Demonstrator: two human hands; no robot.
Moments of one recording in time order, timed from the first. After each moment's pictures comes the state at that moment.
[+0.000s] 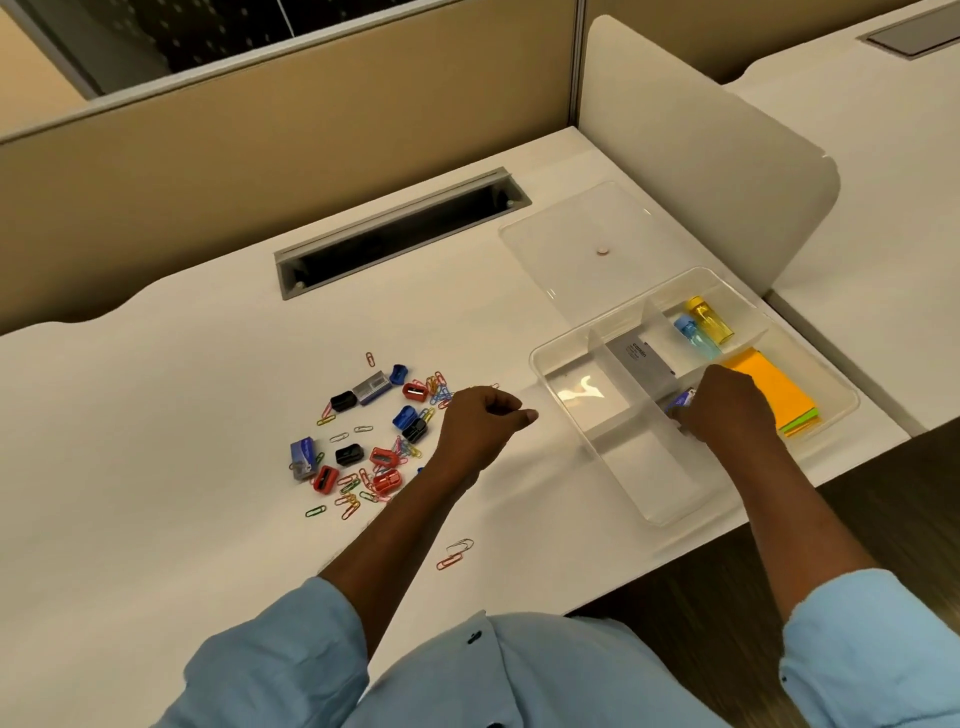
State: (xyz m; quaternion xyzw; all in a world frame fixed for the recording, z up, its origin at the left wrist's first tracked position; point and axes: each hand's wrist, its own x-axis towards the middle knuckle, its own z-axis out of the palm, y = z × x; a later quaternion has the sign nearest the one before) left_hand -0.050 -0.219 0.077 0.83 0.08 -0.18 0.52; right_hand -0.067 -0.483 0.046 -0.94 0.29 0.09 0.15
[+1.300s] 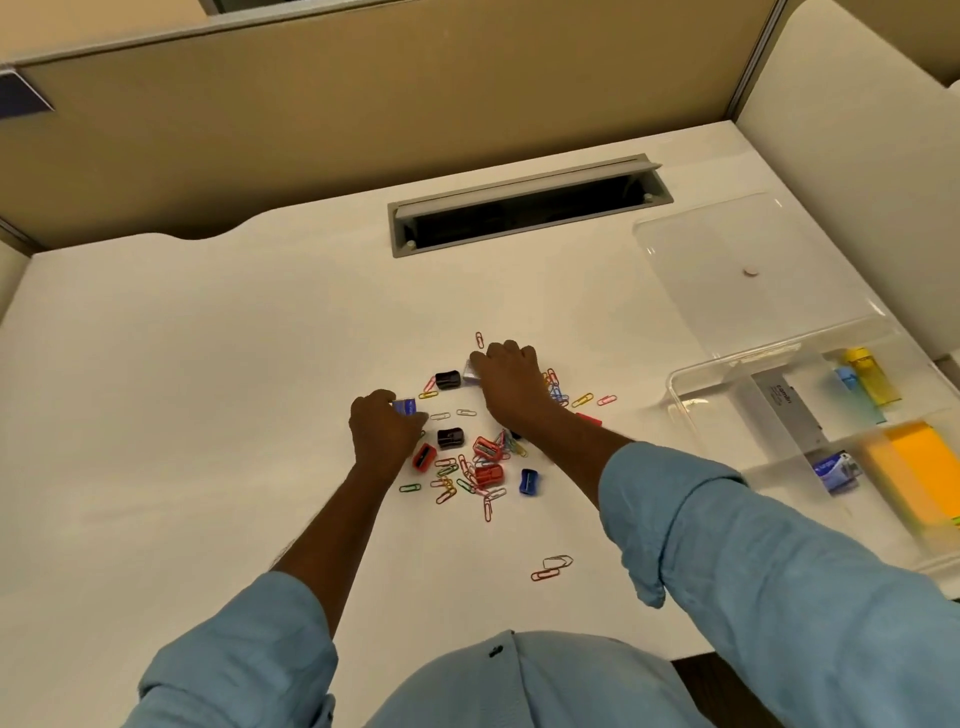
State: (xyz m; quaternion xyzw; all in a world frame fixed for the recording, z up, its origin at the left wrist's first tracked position) left_hand -0.015 0.002 0.018 0.89 0.30 -0.04 0.33; right_hand 0.055 -0.156 -0.008 -0.97 -0.21 0.05 0.10
